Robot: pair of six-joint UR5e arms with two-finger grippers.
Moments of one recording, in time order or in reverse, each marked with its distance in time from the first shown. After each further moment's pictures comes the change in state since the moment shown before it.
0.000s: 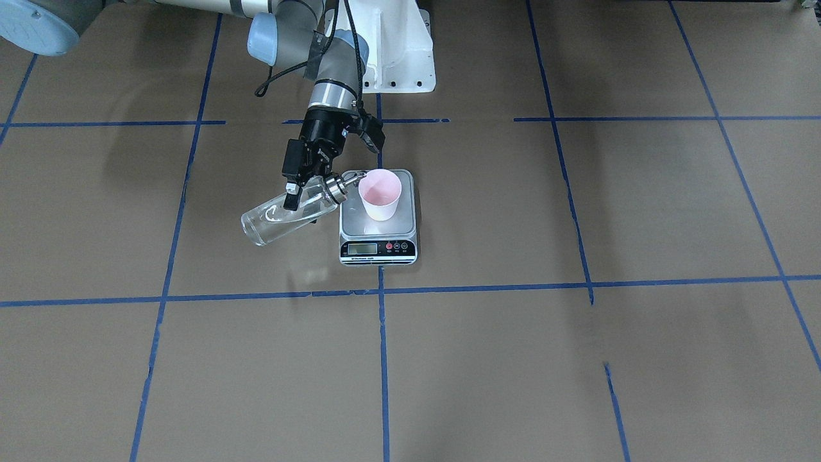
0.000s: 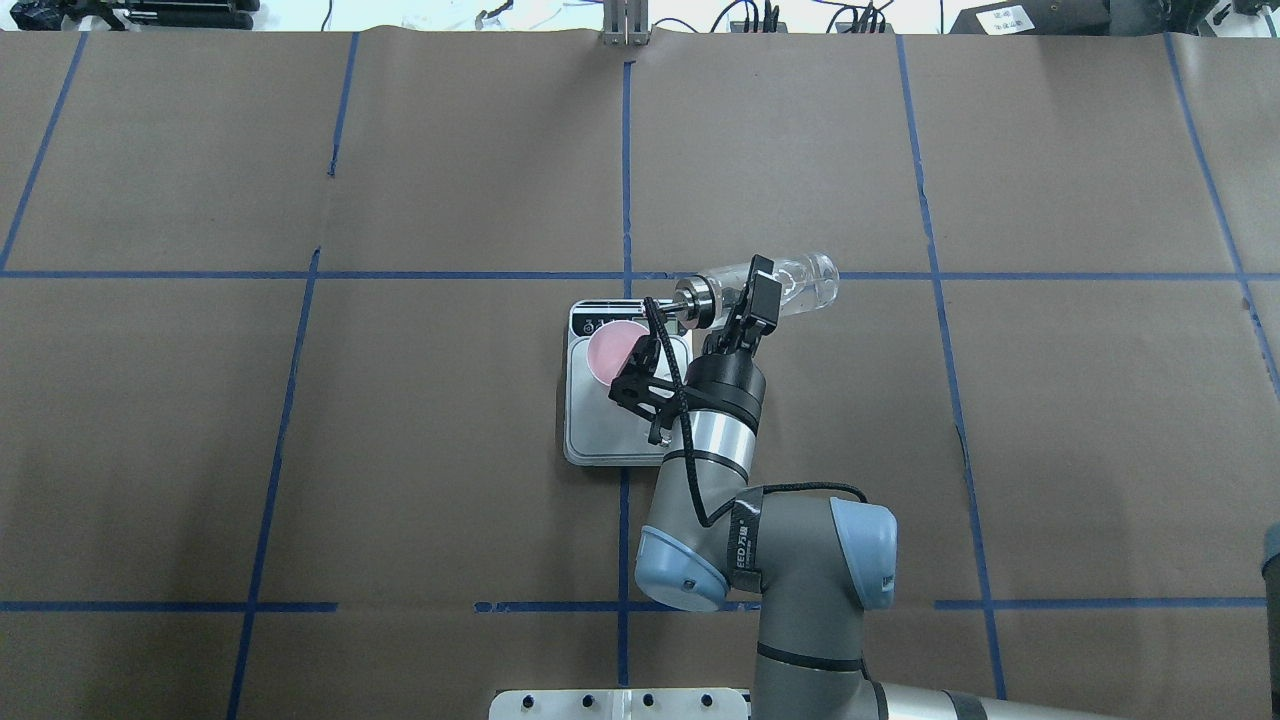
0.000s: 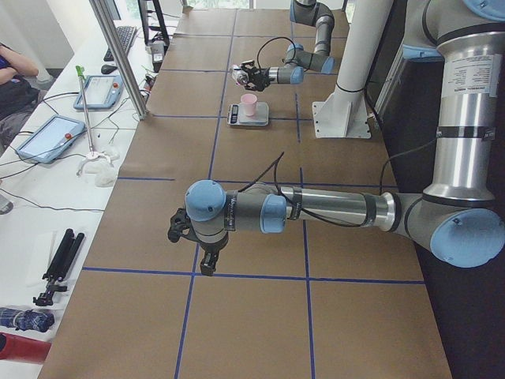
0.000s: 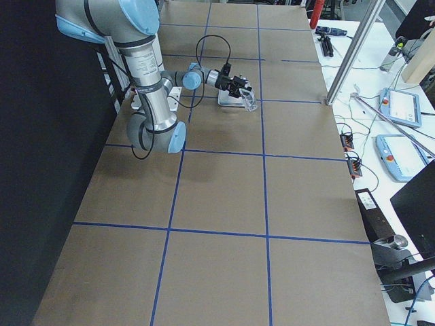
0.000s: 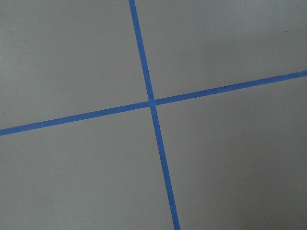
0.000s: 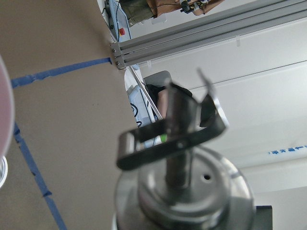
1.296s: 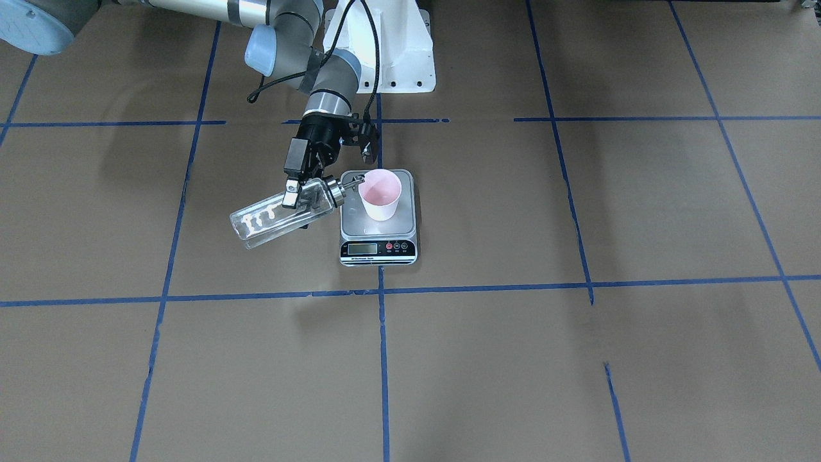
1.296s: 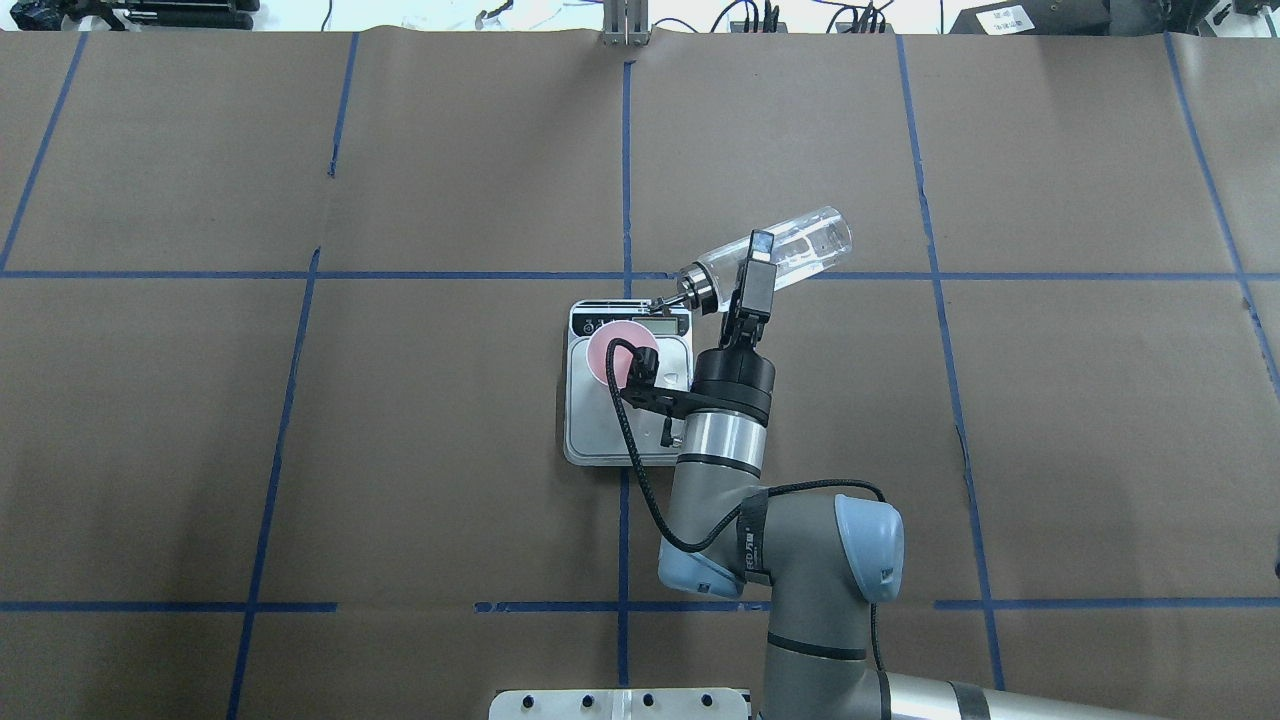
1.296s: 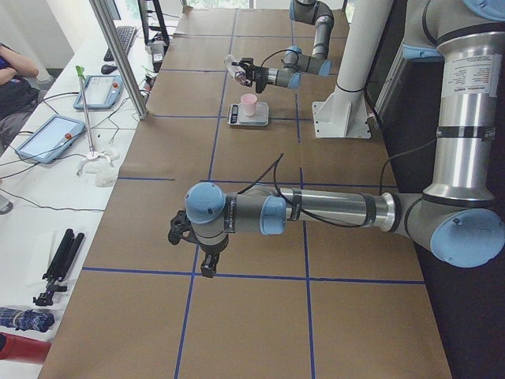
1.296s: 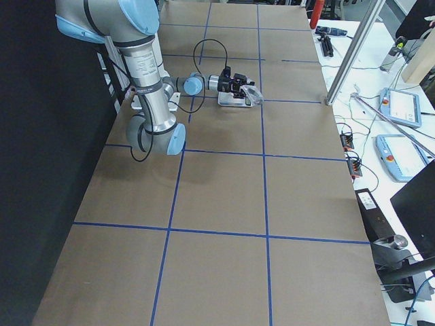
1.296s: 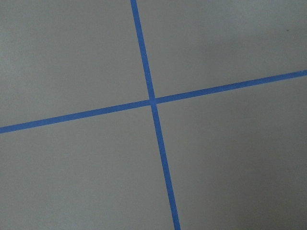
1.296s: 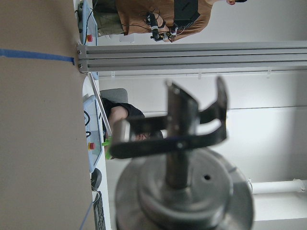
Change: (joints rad) left arm 0.000 0.000 0.011 0.001 -0.001 0.000; right arm 0.010 -0.032 -0.031 -0.045 -0.239 -0.096
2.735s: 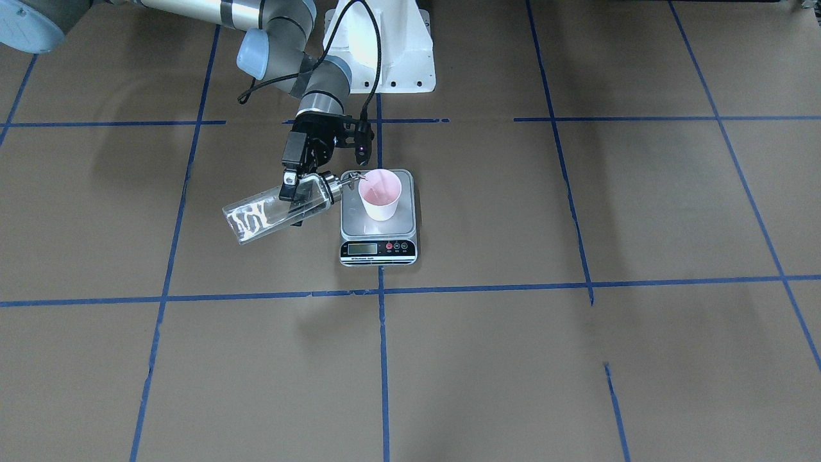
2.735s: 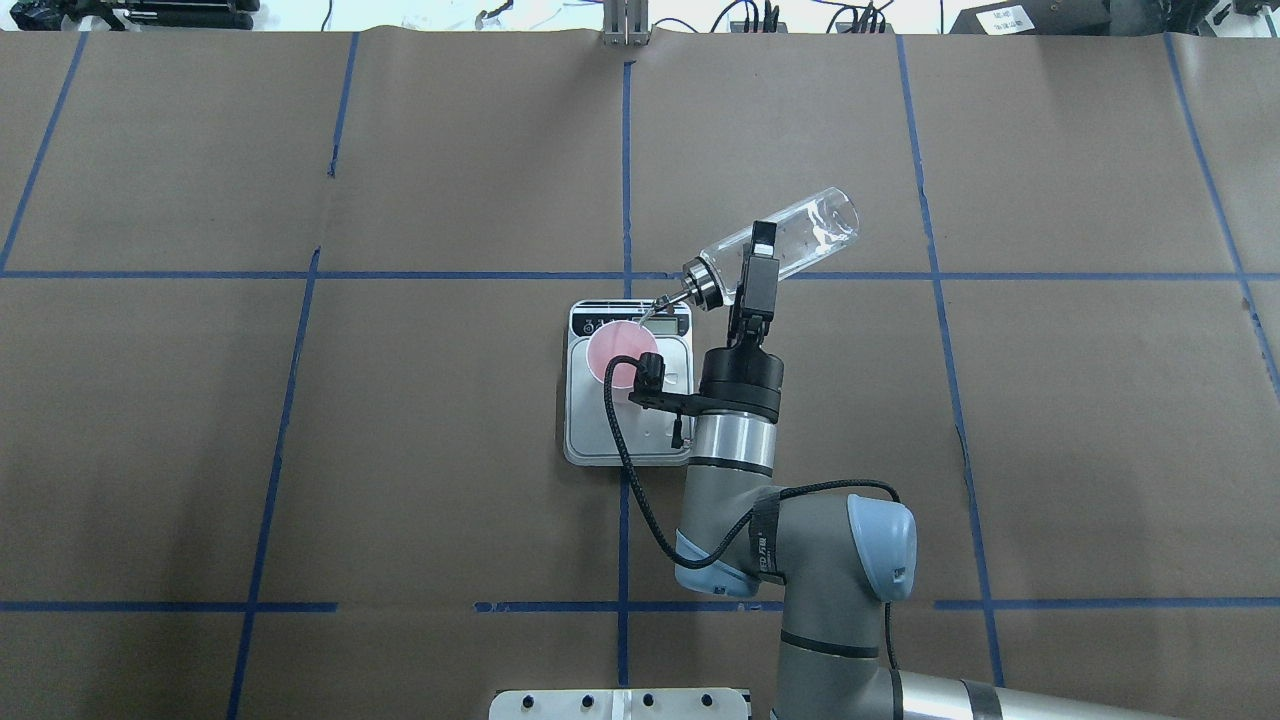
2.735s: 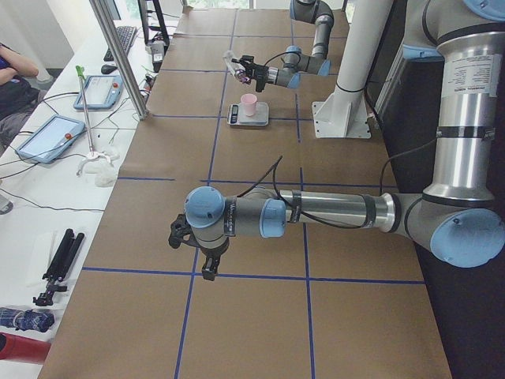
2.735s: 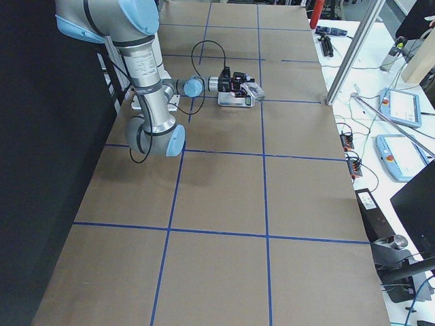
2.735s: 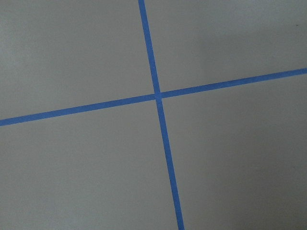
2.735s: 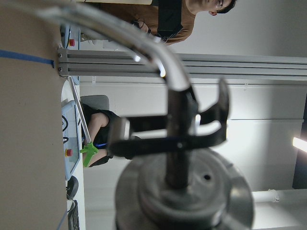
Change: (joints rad) left arm 0.000 0.000 0.014 0.000 -0.009 0.000; right arm 0.001 -0.011 0.003 0.000 -0.083 -0.015
